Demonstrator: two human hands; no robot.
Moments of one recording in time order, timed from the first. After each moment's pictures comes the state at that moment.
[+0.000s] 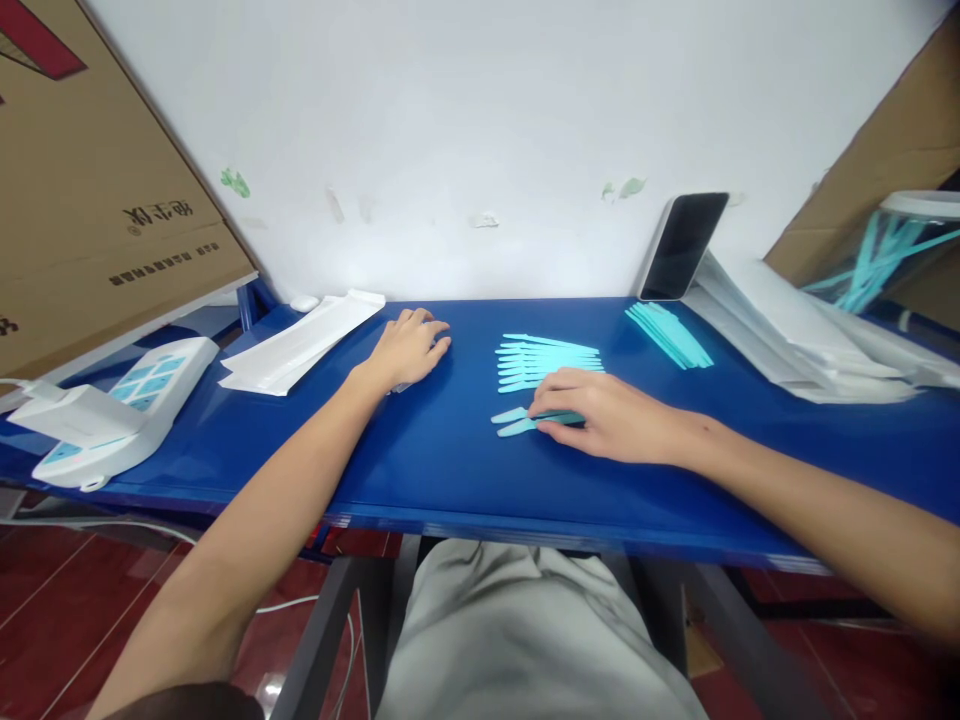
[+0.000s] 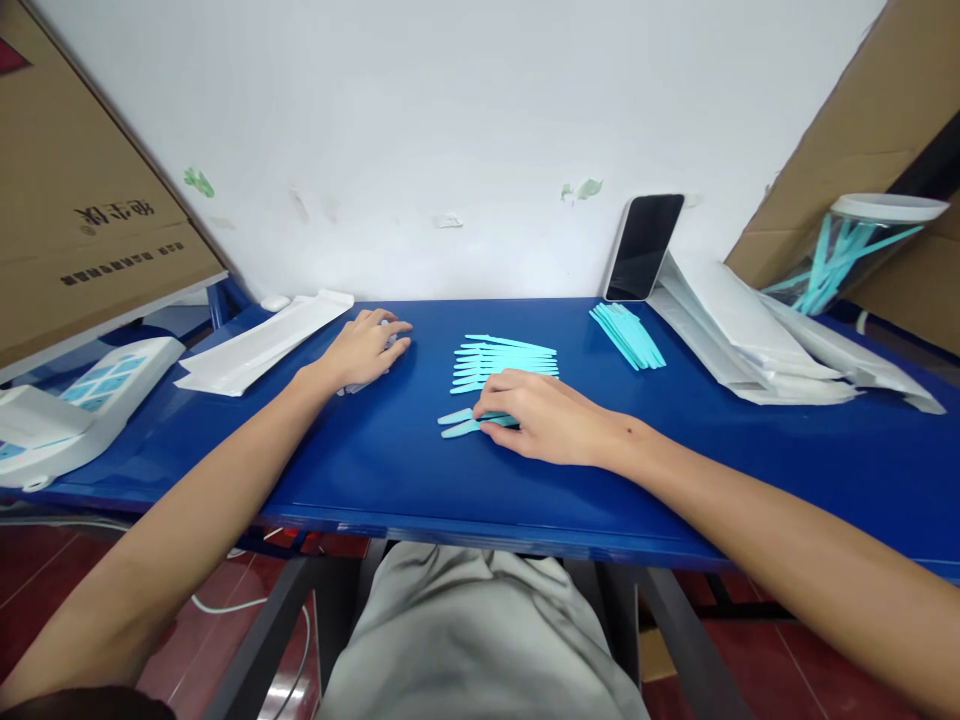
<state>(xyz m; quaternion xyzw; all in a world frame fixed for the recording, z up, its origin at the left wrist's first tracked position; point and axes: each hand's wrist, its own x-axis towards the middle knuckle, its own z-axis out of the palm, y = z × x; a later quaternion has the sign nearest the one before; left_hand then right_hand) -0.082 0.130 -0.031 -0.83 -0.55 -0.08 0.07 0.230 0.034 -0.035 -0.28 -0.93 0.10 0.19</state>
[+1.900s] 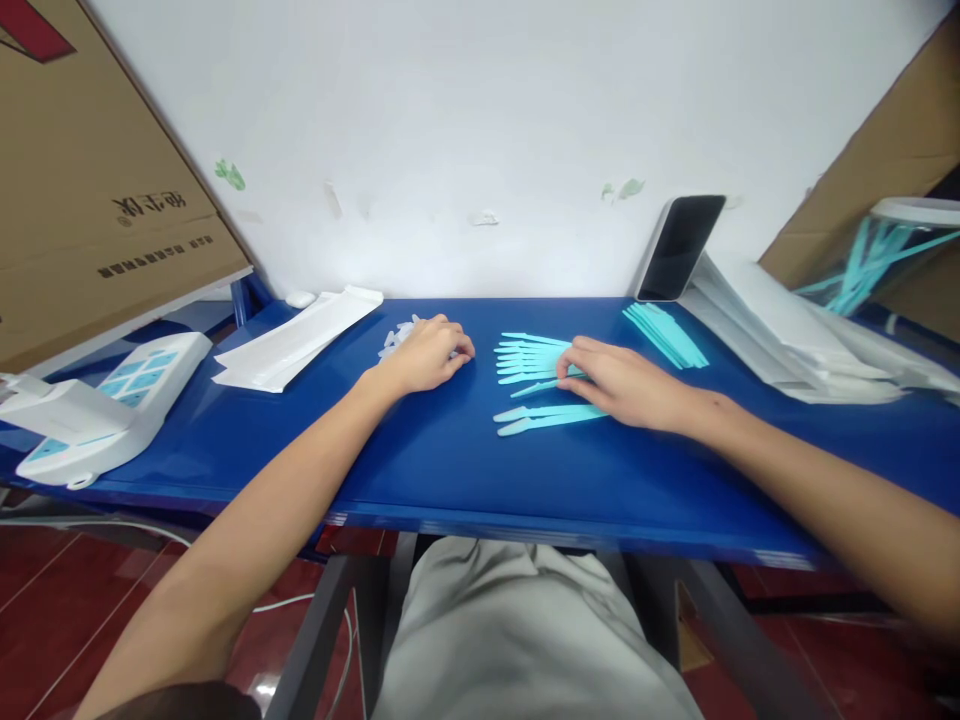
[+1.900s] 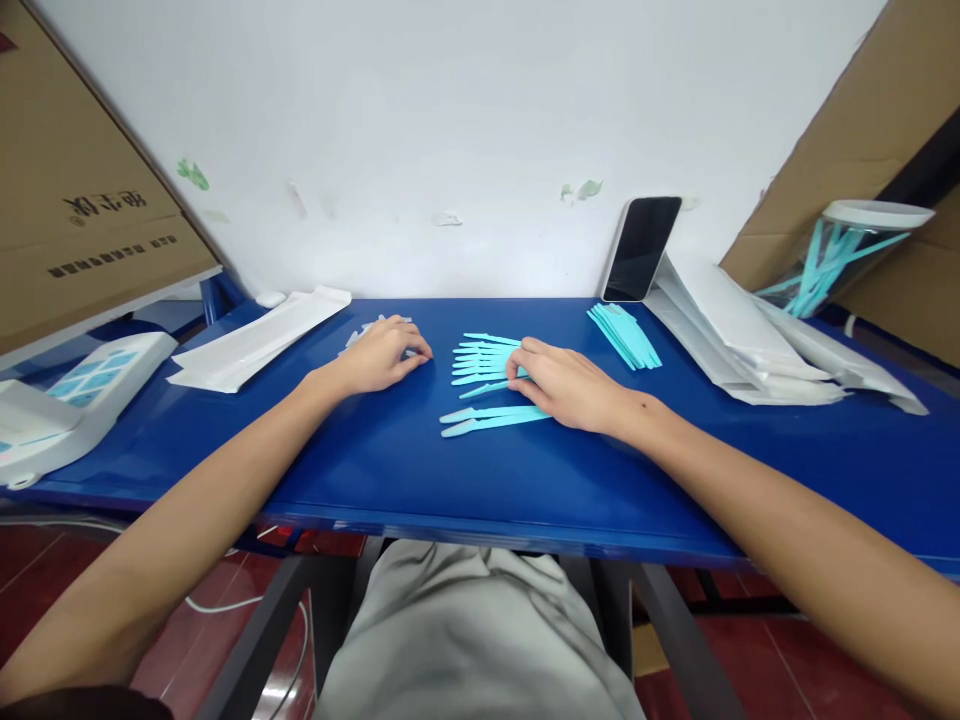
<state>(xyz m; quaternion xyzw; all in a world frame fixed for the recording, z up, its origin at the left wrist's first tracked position) -0.061 0.124 -0.029 -0.91 -0.39 -0.09 0.03 0.259 0.063 -0.036 -0.40 -0.90 0.03 0.16</state>
